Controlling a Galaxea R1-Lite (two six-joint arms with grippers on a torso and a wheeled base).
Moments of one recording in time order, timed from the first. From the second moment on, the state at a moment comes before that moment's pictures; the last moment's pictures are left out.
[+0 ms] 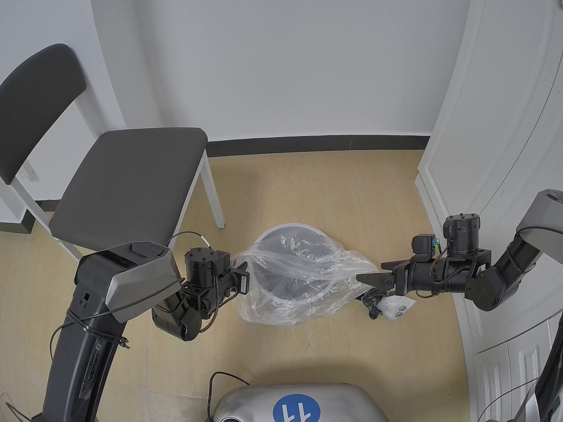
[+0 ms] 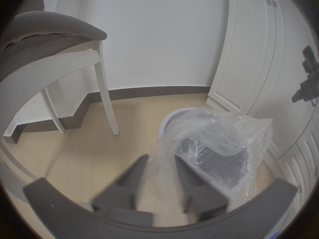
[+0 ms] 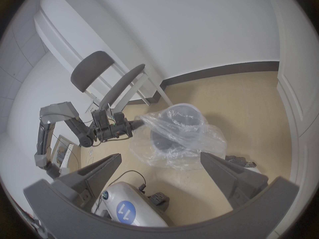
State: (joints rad) left arm -0.37 2.68 -1.17 -1.22 0.02 0.00; right arm 0.24 2.09 -0.73 -0.88 0.56 0.08
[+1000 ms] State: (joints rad) left arm -0.33 2.03 -0.37 -1.41 -0.17 -0.01; right arm 0.64 2.26 -1.17 -0.67 -0.21 -0.23
